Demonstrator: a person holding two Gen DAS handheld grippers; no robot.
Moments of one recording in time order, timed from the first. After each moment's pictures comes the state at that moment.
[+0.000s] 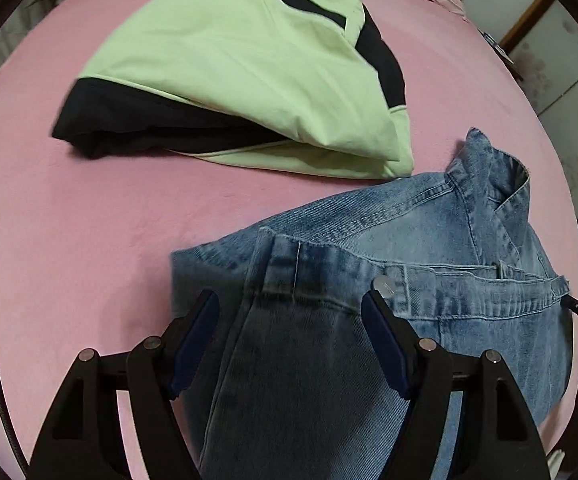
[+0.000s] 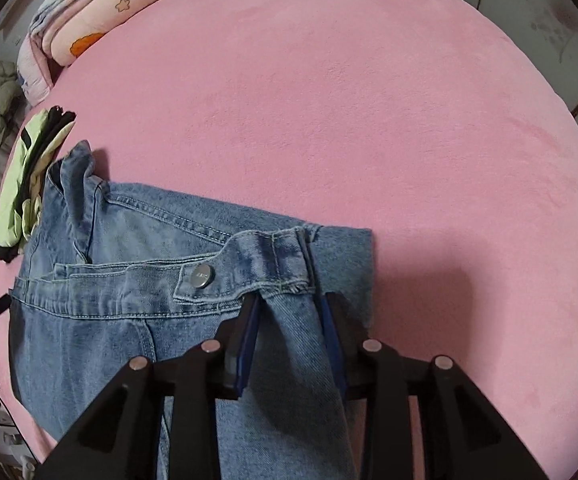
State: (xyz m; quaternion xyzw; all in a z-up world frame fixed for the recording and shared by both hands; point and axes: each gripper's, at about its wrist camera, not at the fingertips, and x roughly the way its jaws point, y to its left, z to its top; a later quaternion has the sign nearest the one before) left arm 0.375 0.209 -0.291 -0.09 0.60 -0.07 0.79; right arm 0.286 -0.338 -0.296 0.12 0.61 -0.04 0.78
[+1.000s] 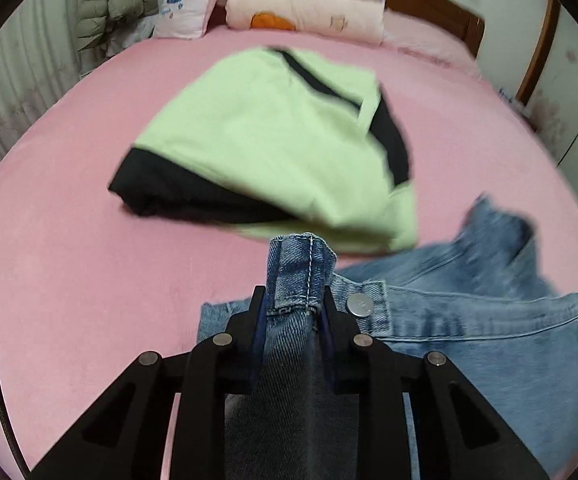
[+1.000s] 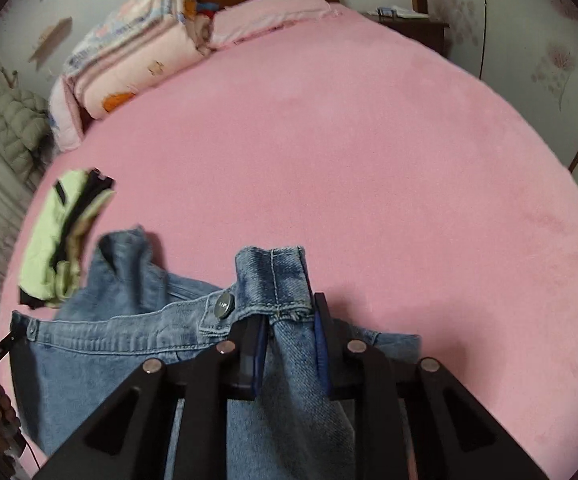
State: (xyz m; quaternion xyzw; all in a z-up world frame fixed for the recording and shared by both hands) left arm 0.356 0.196 -0.275 -0.06 0.49 0.03 0.87; right arm 0.318 -0.306 -0.260 0.12 0.50 -0.04 0.86
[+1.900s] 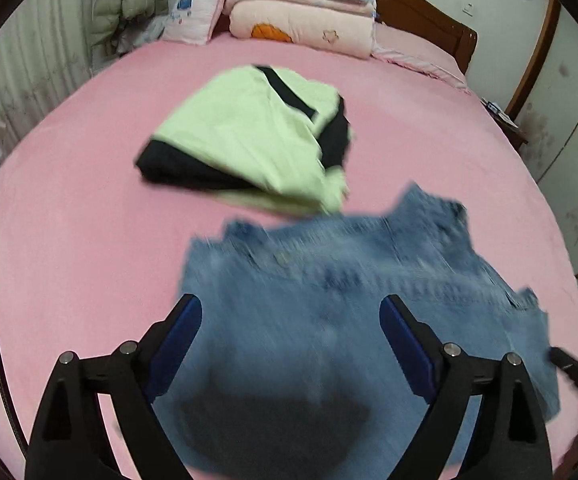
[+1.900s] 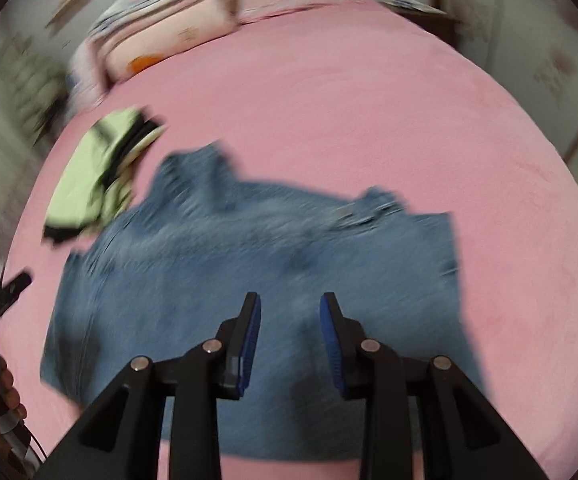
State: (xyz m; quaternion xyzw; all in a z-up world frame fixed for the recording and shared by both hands) left arm 0.262 0.150 -0.197 -0.10 0.48 0.02 0.87; right arm 0.207 -0.202 -0.214 0.09 0.52 0.00 0.85
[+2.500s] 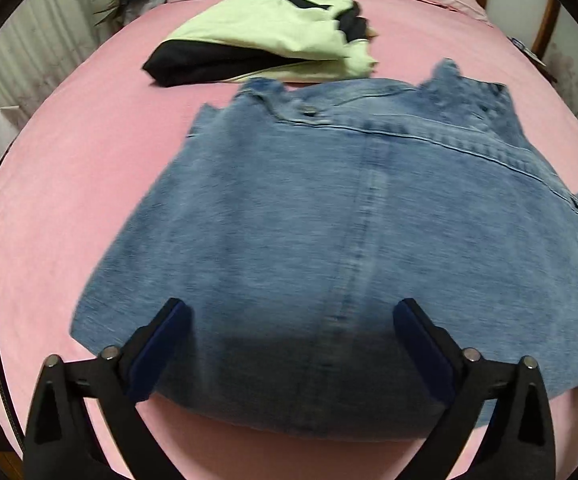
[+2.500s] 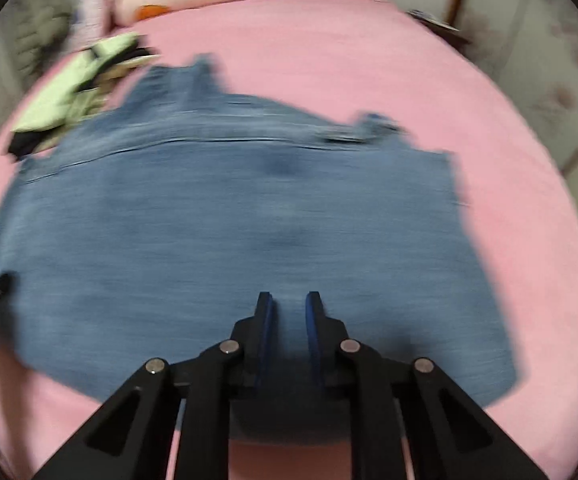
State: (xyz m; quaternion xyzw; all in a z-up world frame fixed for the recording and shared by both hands) left arm 0.219 0.146 -0.287 -0.04 0.55 0.07 0.83; right arm 0.162 -0.228 -0.283 -0.01 0.54 -0.07 0.84
